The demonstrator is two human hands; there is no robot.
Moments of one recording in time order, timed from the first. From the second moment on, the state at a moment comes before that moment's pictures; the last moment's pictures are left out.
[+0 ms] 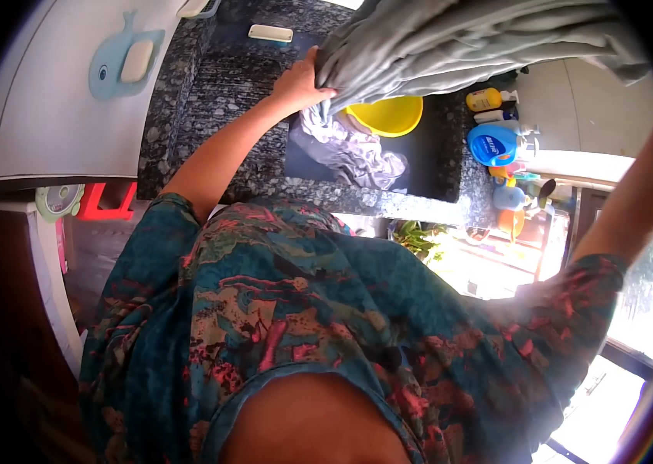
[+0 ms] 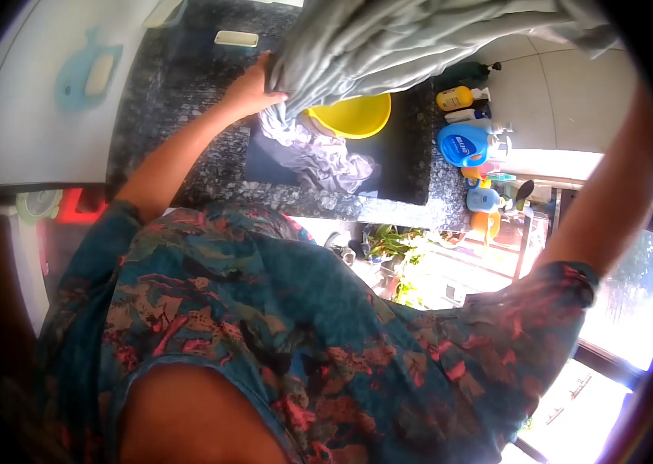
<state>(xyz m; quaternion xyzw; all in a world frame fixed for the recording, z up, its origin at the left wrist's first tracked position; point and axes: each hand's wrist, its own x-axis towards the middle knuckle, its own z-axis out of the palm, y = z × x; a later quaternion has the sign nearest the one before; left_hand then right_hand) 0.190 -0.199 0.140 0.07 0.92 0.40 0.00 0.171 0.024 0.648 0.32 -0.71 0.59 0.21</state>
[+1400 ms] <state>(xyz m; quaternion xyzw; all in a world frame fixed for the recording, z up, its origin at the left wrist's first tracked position) 0.119 -0.014 0.022 0.08 0.99 0.13 0.08 0.041 0.145 0.037 -0.07 -0.98 0.15 -0.10</state>
